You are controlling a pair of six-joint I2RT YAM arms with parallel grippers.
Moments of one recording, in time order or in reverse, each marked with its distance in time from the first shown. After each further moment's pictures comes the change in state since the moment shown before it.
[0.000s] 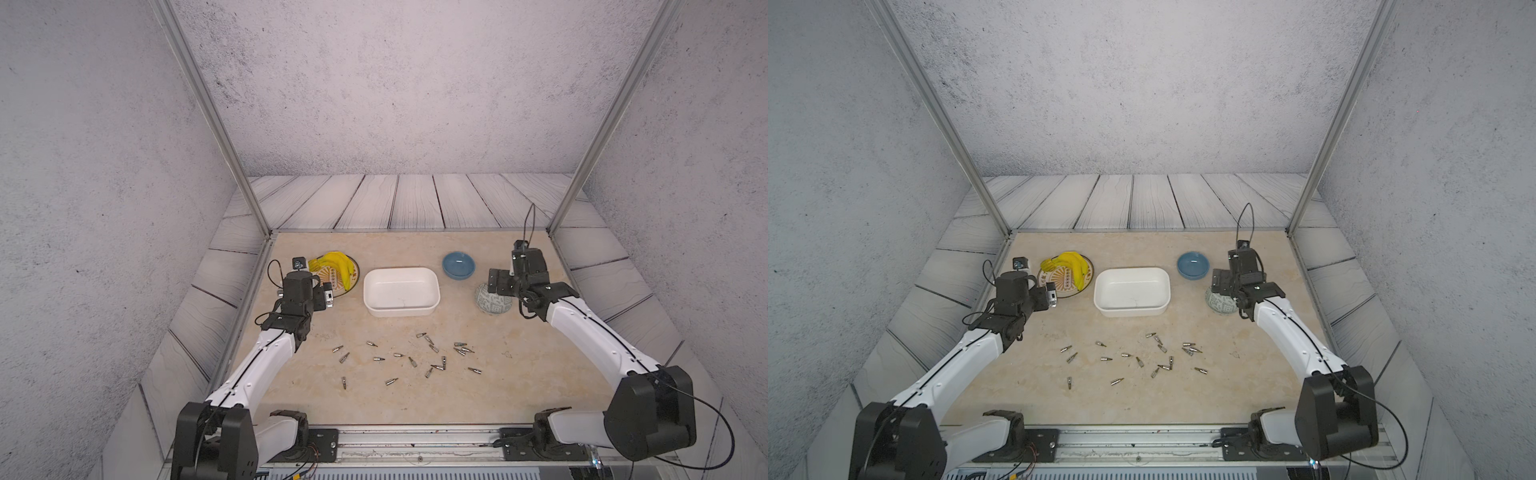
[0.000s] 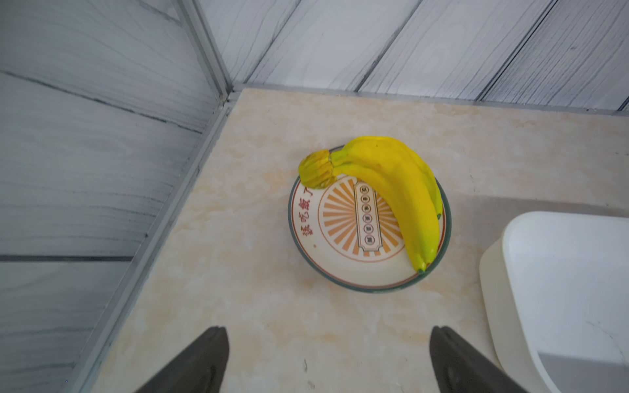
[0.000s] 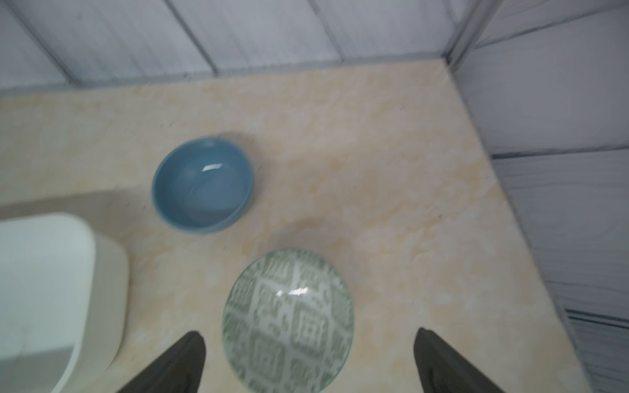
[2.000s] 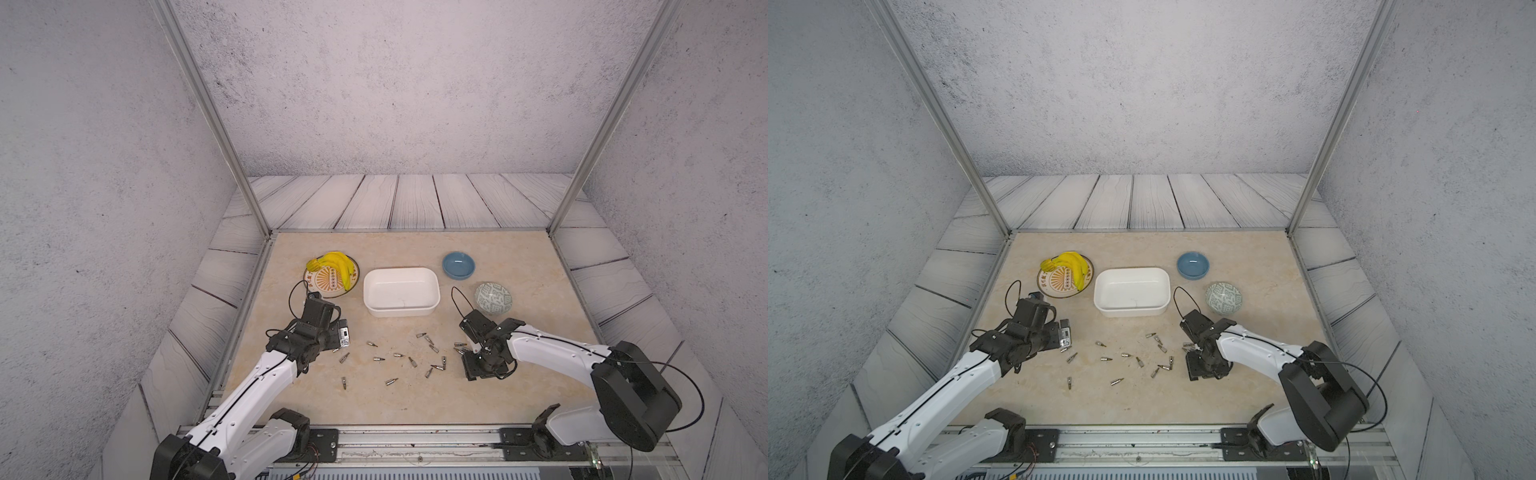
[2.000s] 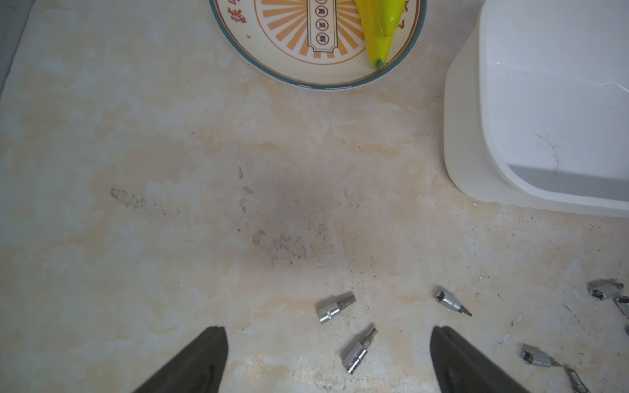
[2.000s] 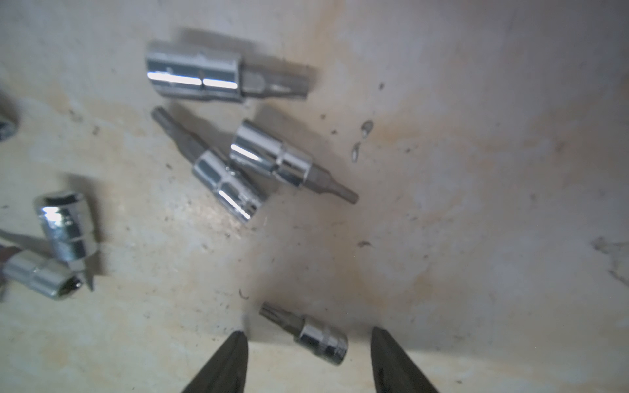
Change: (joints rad) left arm -0.216 -0.147 -0.074 -0.412 0.054 -0.279; right arm 0.356 0.078 -0.323 -0.242 -0.256 0.233
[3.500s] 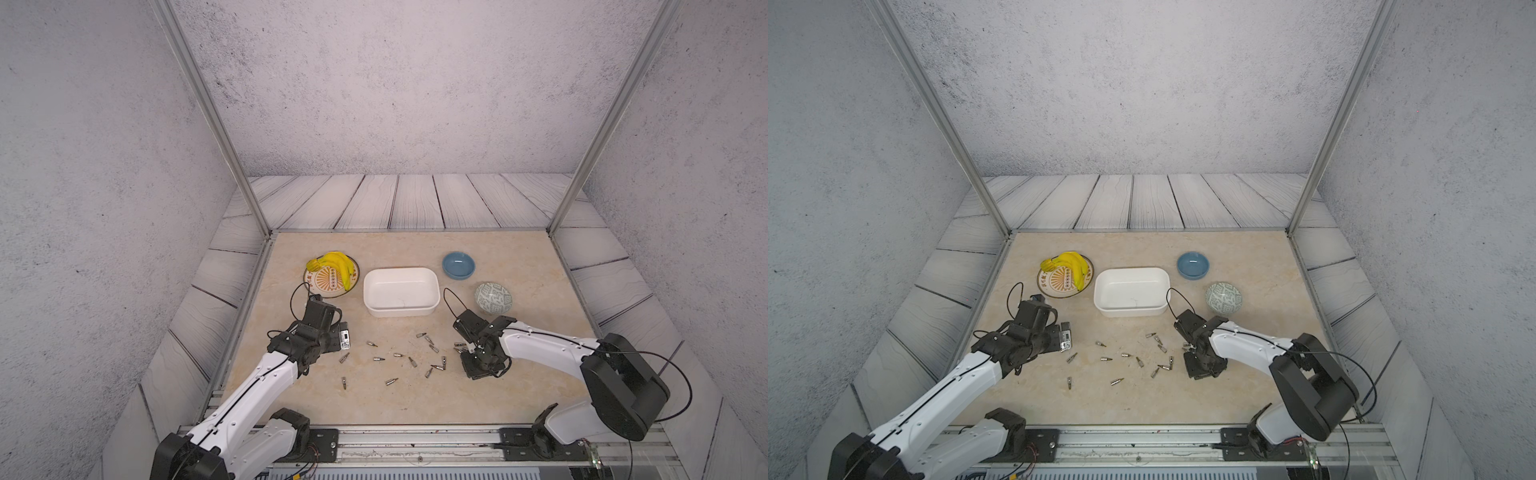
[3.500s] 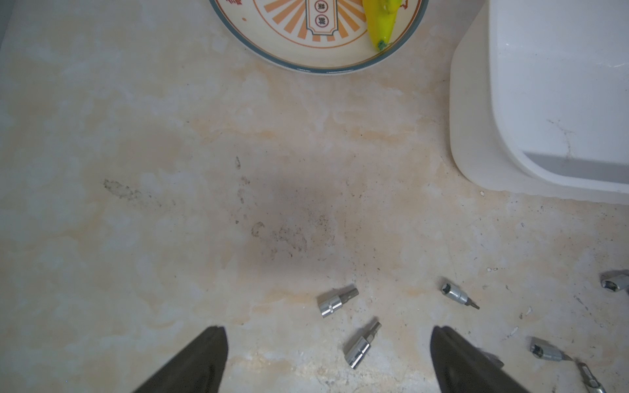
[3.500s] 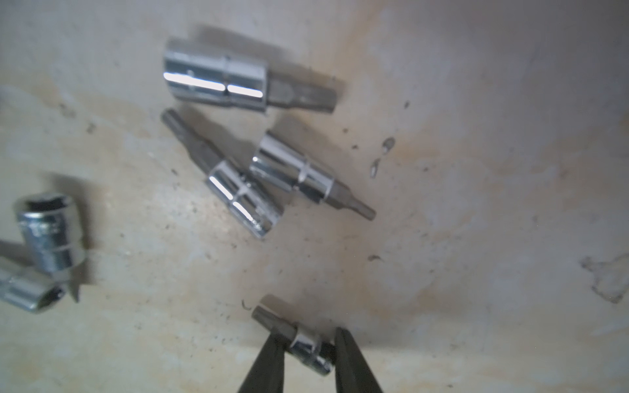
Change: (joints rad) left arm -0.010 0.000 -0.018 -0.001 0.000 0.000; right arm 0.039 0.064 0.046 -0.026 0.031 -0.036
